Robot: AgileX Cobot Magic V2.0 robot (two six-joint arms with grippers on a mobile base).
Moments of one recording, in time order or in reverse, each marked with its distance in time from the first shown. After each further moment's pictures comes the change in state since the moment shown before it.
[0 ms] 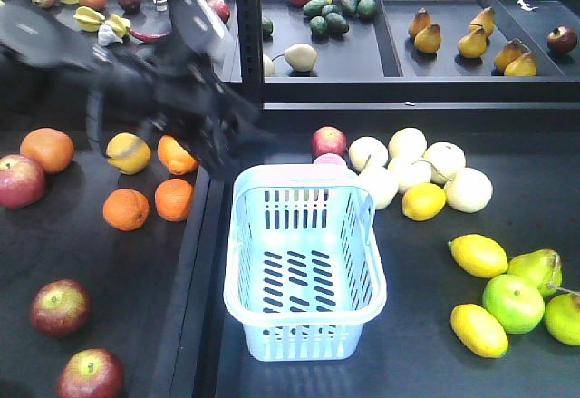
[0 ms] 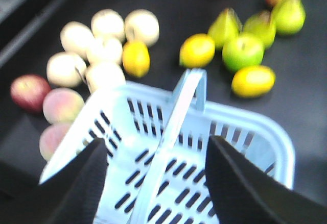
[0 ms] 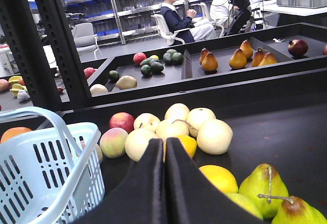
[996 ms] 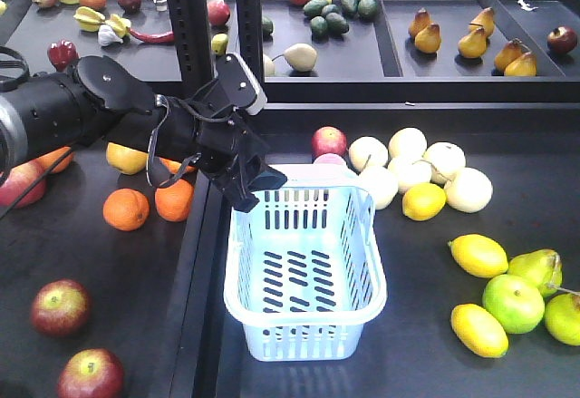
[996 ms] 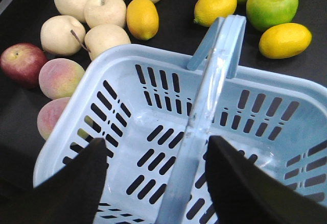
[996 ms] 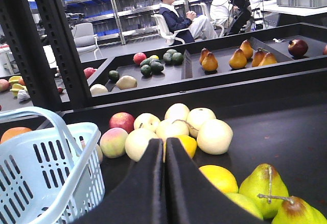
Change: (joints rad) left arm -0.025 0.127 -0.003 0.033 -0.094 0.057; right arm 0.000 0.000 0.000 0.000 0.000 0.000
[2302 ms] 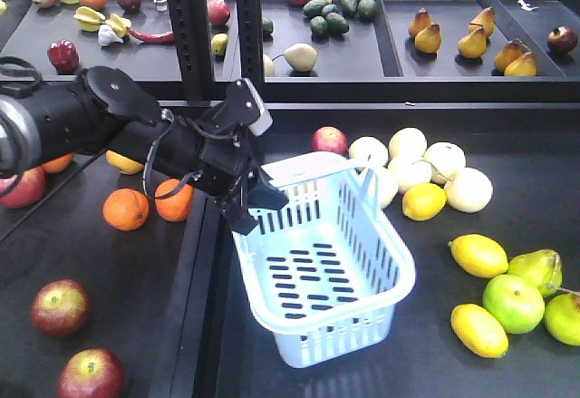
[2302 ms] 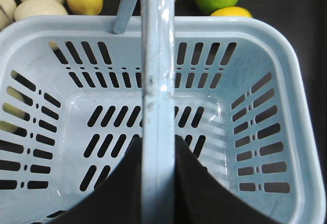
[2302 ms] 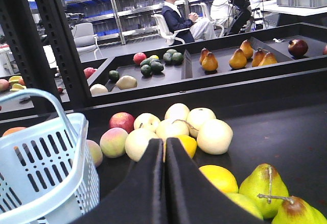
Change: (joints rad) left arm -0.001 0.027 0.000 -0.042 0.176 -0.013; right arm 0.000 0.000 0.000 0.000 0.000 0.000
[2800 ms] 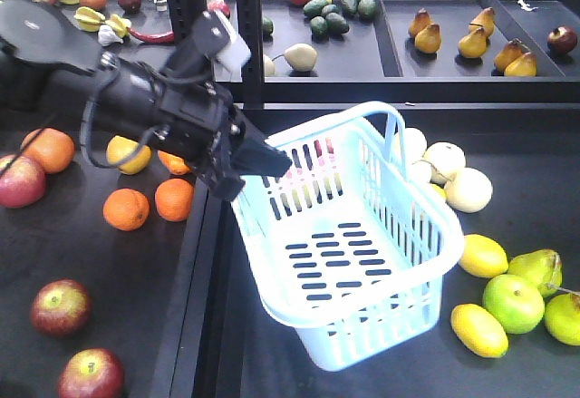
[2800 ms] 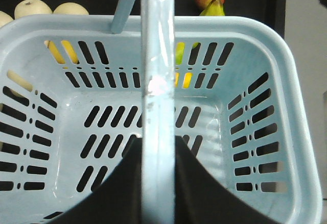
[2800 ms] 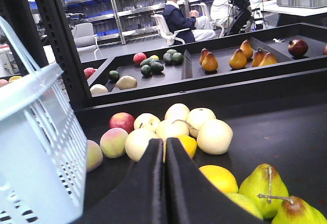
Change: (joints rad) left arm 0.000 -0.229 0.000 -0.031 0.132 -0.209; right arm 0.000 0.000 0.000 0.000 0.000 0.000
